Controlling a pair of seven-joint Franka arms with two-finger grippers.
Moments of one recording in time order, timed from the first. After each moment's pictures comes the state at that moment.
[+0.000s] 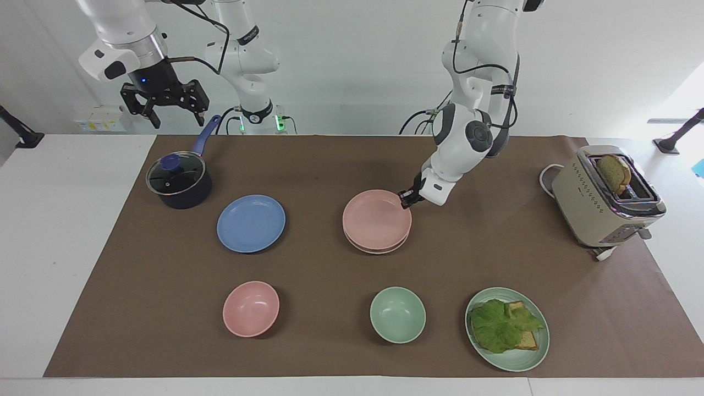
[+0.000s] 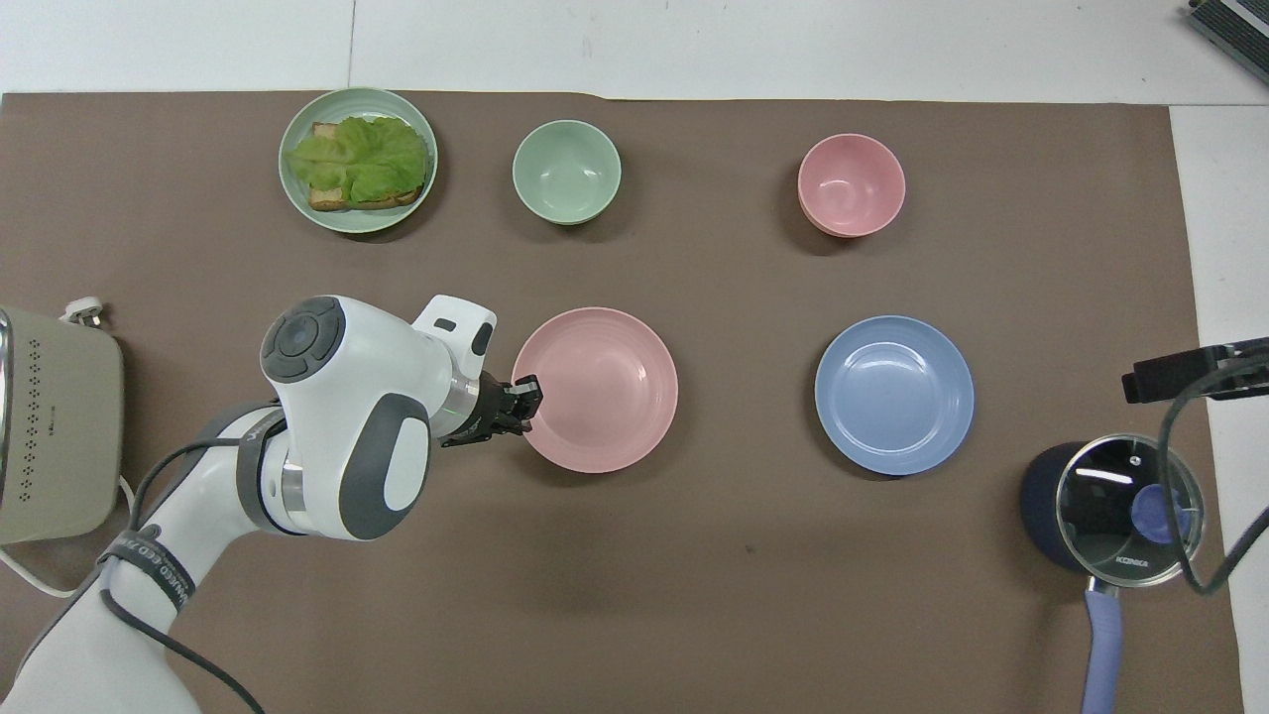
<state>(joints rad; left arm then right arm) -0.48 0.16 0.01 -2.12 -0.45 2.25 -0.52 0.02 -0.10 -0.04 -1.60 -0.01 1.46 -0.08</state>
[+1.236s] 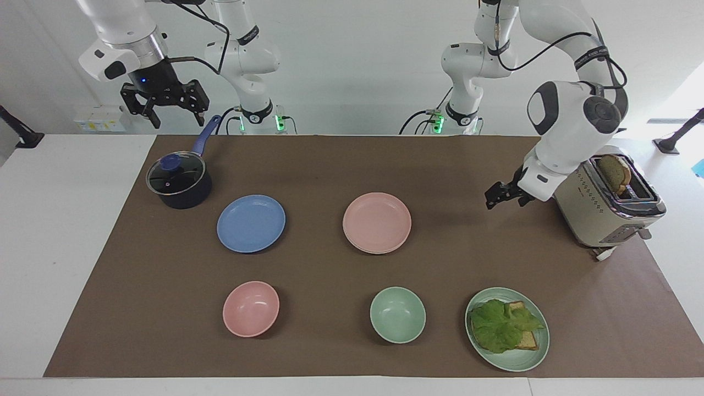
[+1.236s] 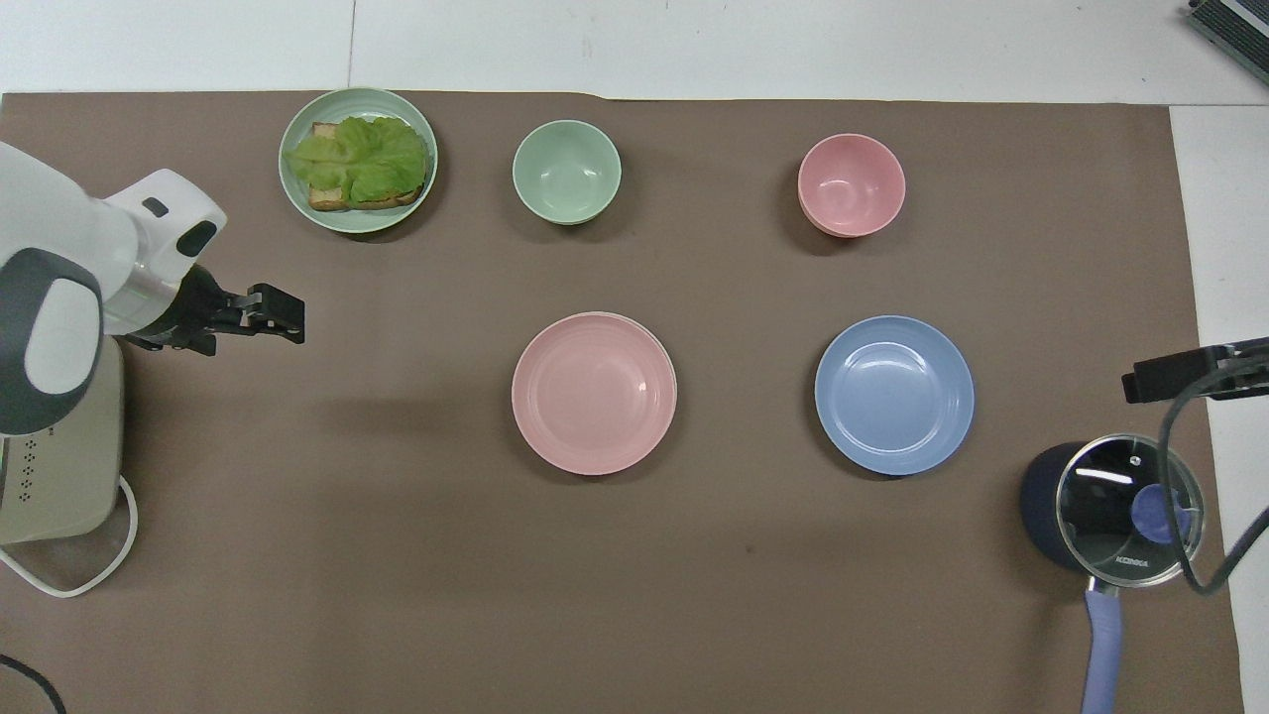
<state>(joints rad) -0.13 0.12 0.05 -1.79 -0.09 1.83 -0.09 0.02 -0.10 -0.04 -1.60 -0.01 1.46 -0.08</state>
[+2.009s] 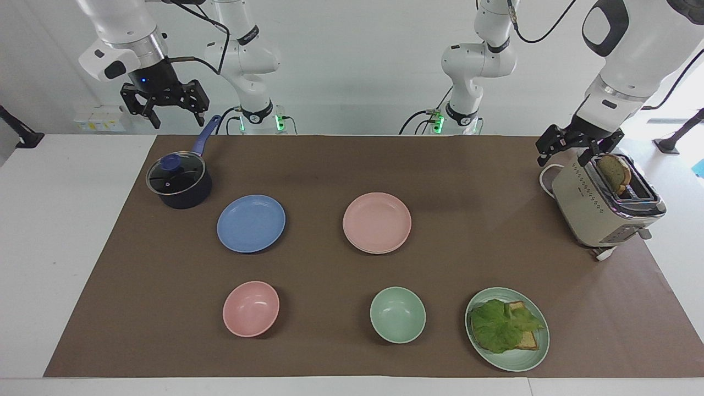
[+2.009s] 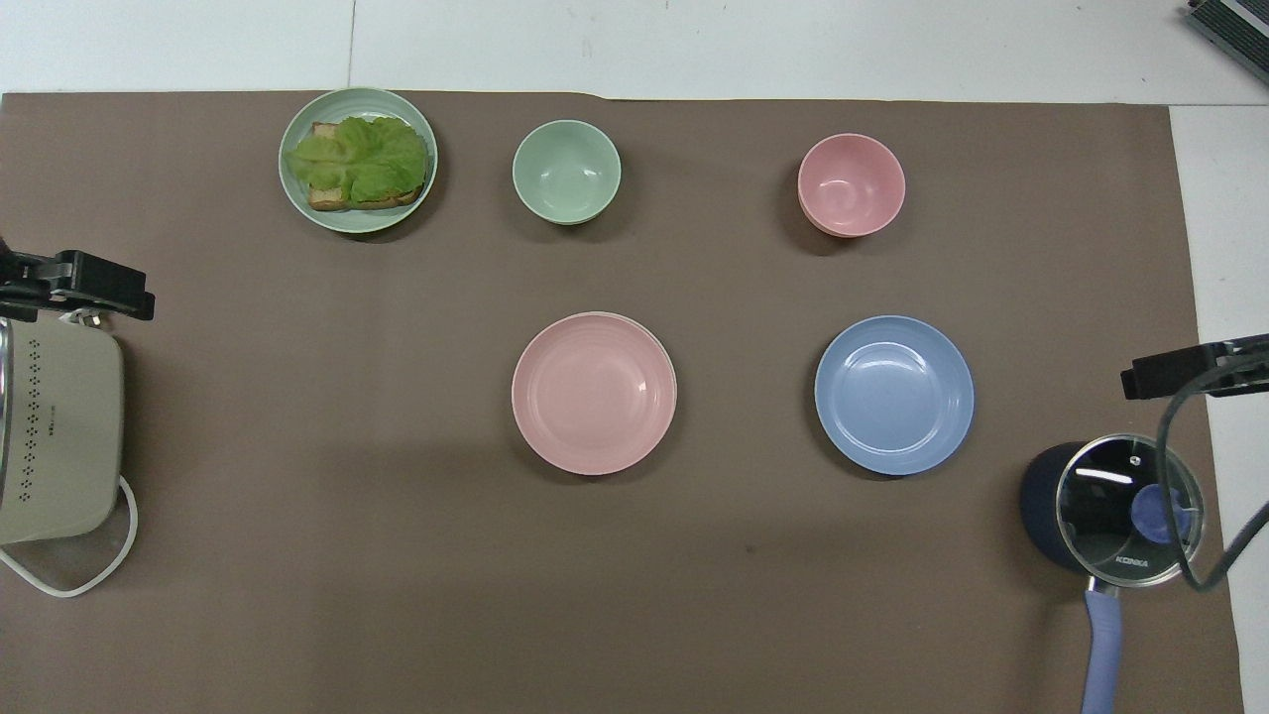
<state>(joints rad) -0.09 0.03 0.05 -1.54 -0.02 1.57 0.01 0.02 -0.10 -0.04 -1.60 -0.01 1.48 -0.08</state>
